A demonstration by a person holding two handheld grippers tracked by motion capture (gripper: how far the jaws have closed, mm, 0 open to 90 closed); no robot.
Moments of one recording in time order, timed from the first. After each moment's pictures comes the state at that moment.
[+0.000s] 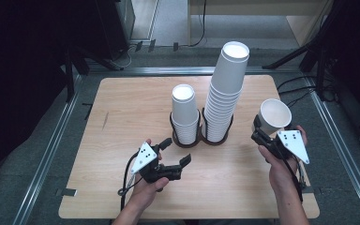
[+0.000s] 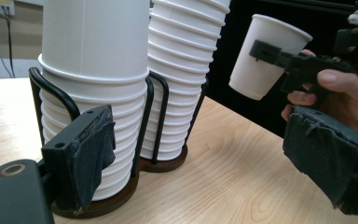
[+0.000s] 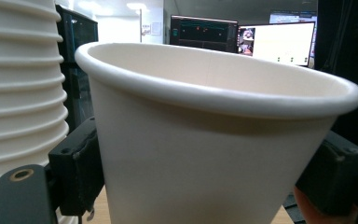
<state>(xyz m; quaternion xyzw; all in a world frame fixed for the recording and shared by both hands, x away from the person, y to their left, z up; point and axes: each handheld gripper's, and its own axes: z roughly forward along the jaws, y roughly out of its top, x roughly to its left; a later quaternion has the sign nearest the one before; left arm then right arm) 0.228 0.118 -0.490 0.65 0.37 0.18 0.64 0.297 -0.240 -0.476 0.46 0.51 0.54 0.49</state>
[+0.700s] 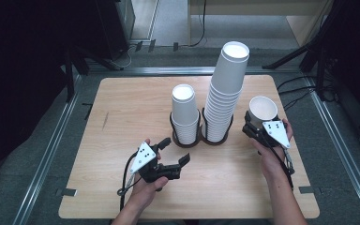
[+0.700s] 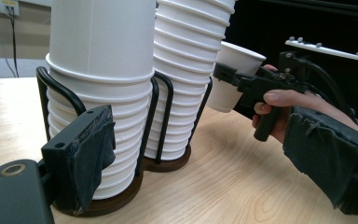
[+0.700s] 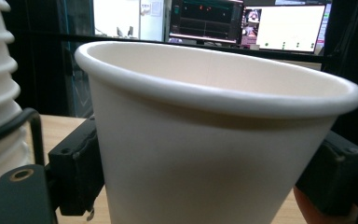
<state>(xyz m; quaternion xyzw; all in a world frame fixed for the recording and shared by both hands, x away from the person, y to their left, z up) 0.228 0.119 -0.490 0.64 0.37 0.18 0.64 0.349 -0.230 -0.515 0.47 0.54 0.50 0.49</state>
